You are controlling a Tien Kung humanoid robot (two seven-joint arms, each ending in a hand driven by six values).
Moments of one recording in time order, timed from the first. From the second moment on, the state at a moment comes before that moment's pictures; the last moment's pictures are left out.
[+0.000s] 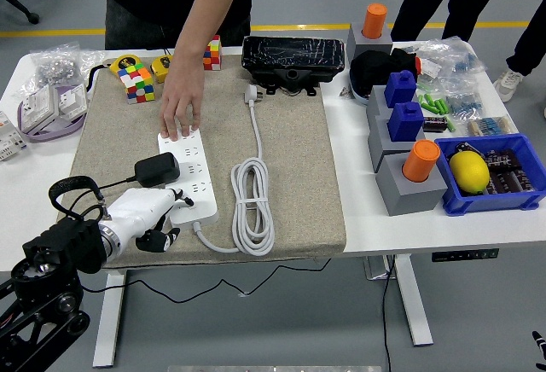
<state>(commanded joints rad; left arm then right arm) -0.12 0.39 -0.98 -1.71 2.14 -0.29 0.46 0.14 -0.17 1.48 0.18 -1.23 -0.06 -0.03</state>
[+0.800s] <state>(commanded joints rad) -0.12 0.37 -0.99 -1.69 2.15 -0.26 0.44 0.14 -0.17 1.48 0.18 -1.24 -0.06 -0.04</state>
